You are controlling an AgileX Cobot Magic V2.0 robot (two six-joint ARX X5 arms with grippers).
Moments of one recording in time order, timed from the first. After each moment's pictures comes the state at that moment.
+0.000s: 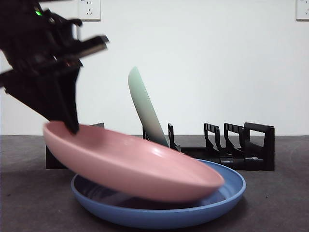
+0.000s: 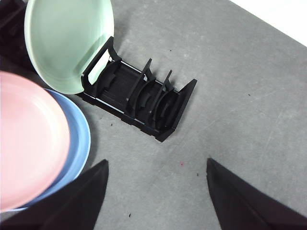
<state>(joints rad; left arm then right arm) -0.64 1.35 0.92 -0.63 0.06 -0.44 0.92 1.02 1.37 -1.22 0.52 0.24</state>
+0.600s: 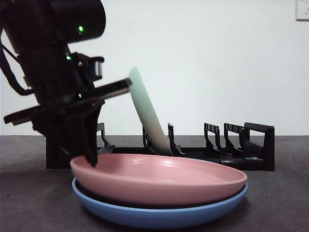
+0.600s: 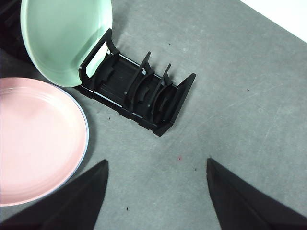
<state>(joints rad) -0.66 1.53 0.92 -0.50 0.06 -0.46 0.92 1.02 1.37 -1.24 0.52 0.25</state>
